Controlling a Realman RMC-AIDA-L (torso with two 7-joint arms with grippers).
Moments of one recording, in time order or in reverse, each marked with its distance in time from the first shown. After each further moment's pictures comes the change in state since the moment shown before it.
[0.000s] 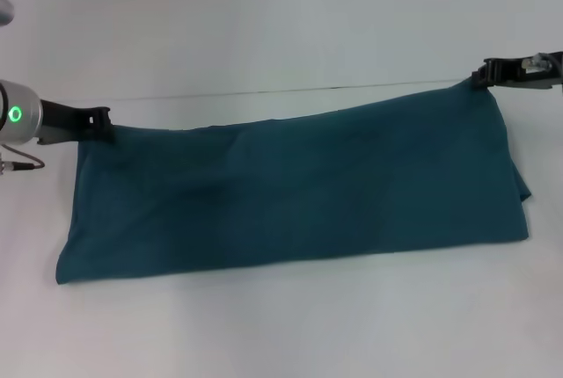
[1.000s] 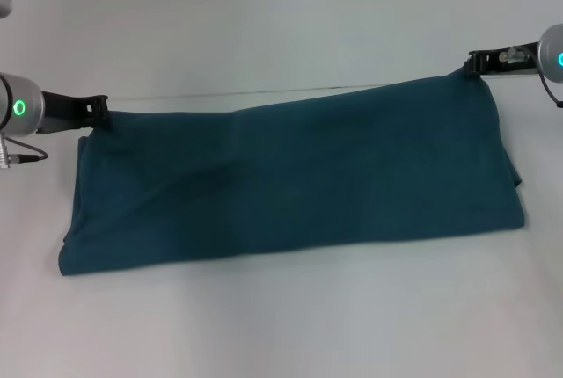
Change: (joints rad) left arm -0.003 -0.015 0.001 -0.008 0.003 -0.089 -0.017; right arm 0.088 0.000 -0.037 0.122 -0.105 0.172 0.028
